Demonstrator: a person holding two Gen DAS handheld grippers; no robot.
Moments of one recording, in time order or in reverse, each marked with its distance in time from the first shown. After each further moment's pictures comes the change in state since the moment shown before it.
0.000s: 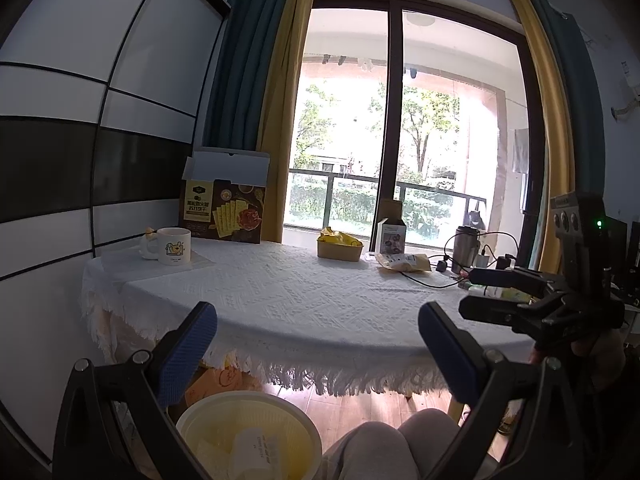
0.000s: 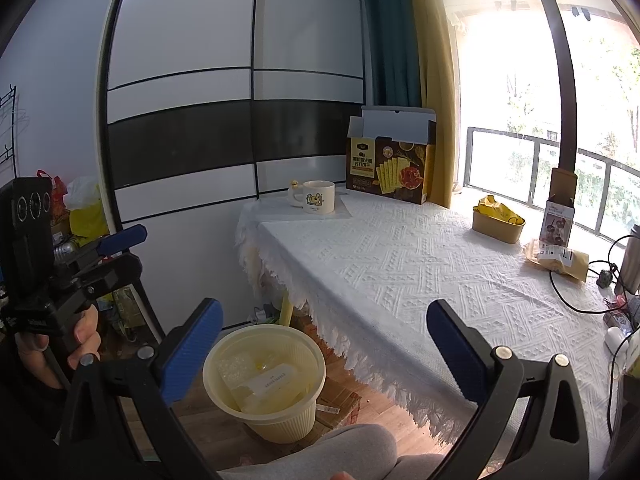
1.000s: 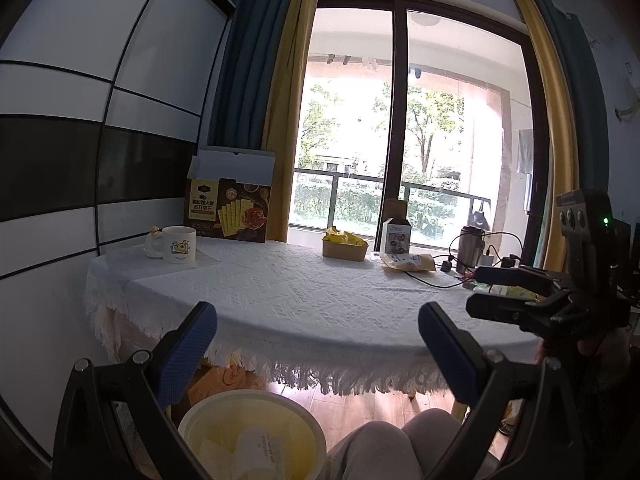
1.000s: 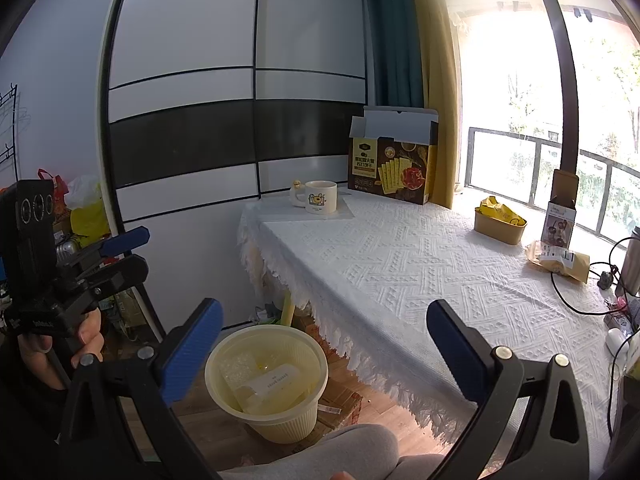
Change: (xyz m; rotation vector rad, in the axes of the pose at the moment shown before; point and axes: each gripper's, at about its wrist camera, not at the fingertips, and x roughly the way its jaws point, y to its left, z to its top) left arm -0.002 0.003 -0.001 -0.003 -0.001 0.017; right arm 0.000 0.003 -0.001 -0.006 -0.003 0.008
